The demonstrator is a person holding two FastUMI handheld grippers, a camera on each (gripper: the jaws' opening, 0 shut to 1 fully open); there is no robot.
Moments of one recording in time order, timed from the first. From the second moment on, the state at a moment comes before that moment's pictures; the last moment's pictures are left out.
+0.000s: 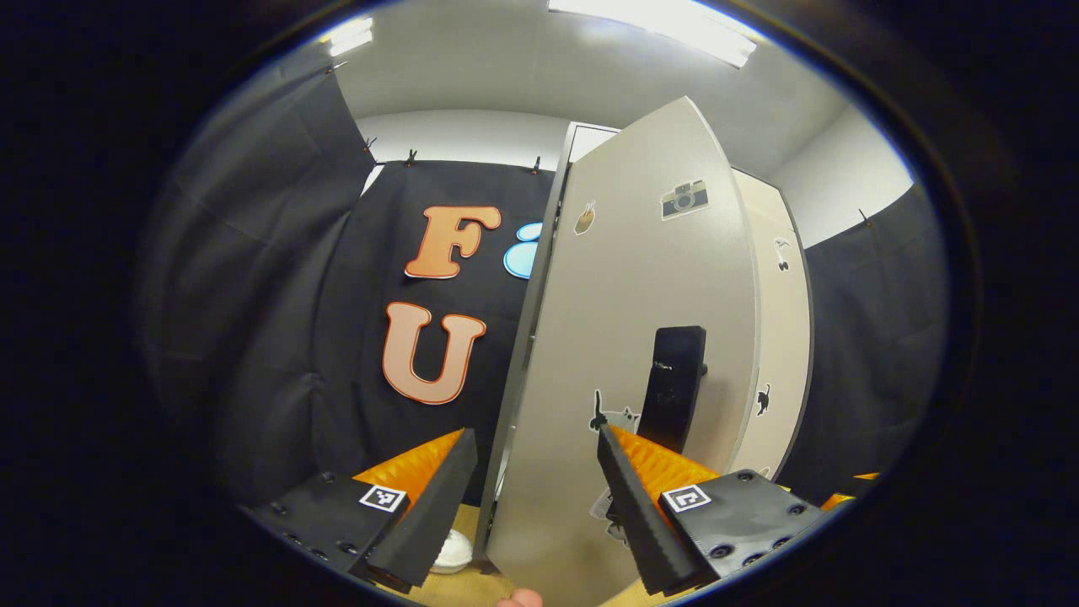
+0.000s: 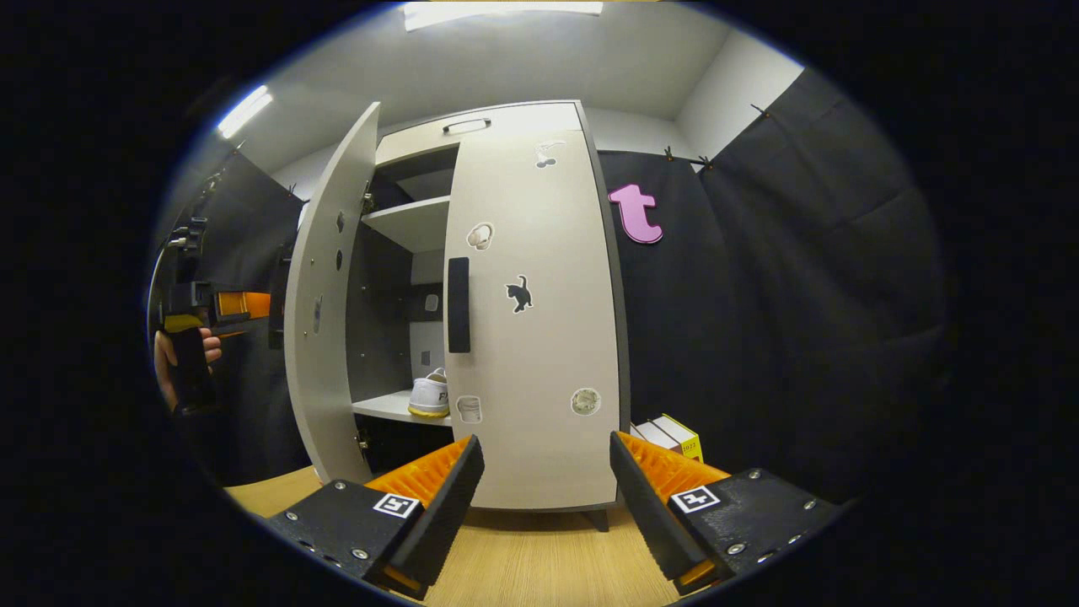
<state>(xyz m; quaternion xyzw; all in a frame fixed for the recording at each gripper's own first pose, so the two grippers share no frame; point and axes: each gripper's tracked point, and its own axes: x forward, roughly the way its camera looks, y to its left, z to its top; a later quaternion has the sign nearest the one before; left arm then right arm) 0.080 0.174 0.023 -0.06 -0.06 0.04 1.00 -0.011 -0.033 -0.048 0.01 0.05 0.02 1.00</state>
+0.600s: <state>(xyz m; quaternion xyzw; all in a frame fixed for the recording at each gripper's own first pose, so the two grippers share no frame) 0.131 0.089 0.016 -0.07 -0.05 -0.05 1.00 -0.016 -0.054 -0.044 0.01 0.05 -0.01 1.00</state>
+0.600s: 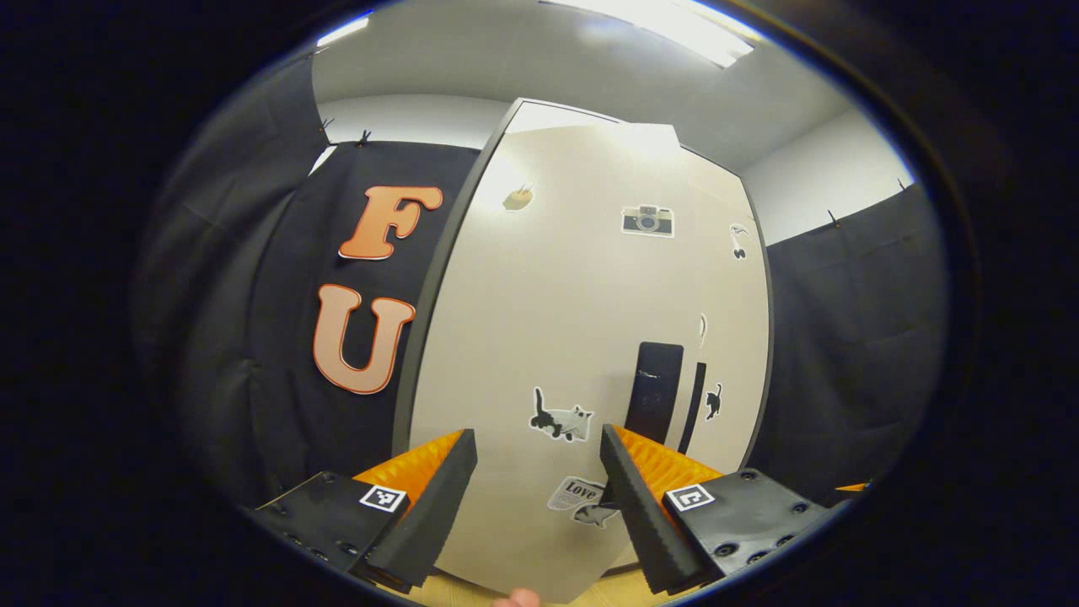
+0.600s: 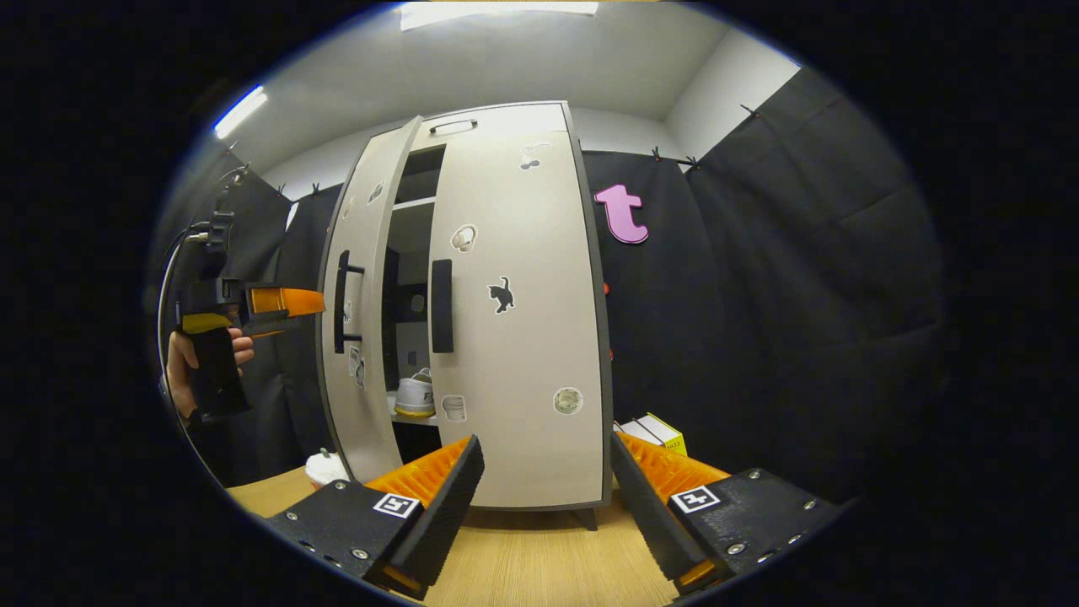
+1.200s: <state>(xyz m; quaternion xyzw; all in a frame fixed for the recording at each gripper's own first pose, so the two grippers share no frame) 0.190 0.060 0.003 -0.05 -0.03 -0.05 1.00 -0.019 -0.075 -0.042 0.01 0.05 -0.03 1.00</state>
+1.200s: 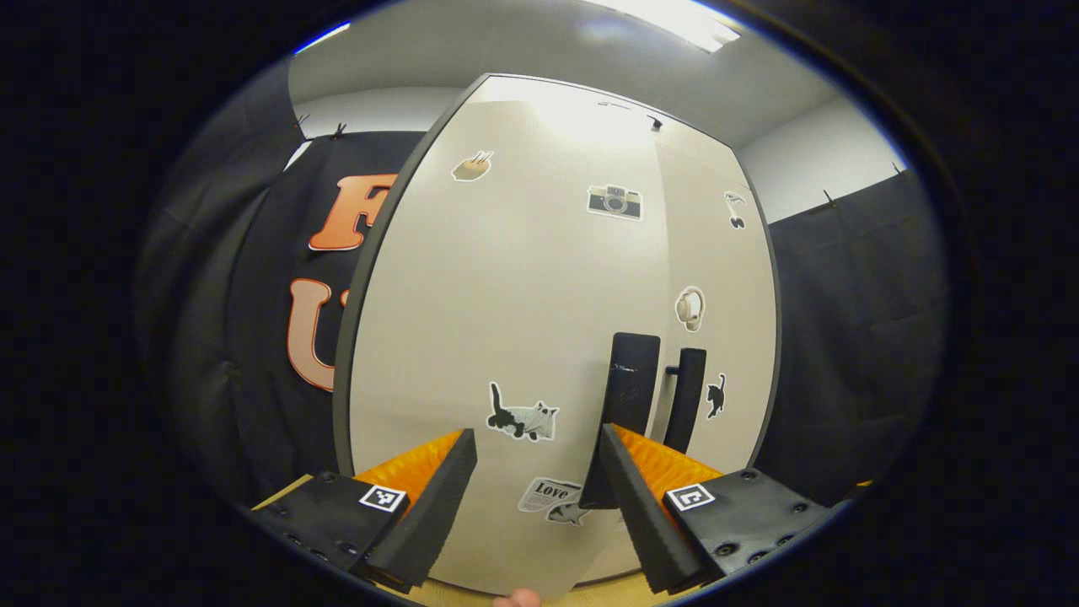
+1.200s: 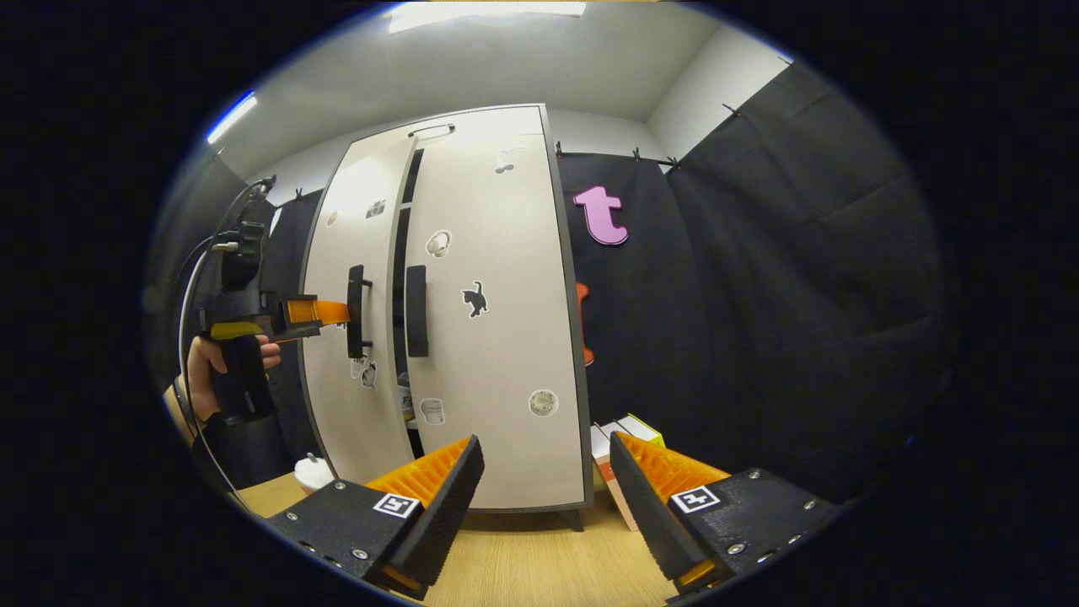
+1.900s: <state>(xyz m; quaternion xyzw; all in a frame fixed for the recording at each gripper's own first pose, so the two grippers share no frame) 0.214 0.055 -0.001 -0.04 -0.03 -0.04 1.00 -0.015 -0.071 -0.044 0.02 0.05 -0.03 1.00</state>
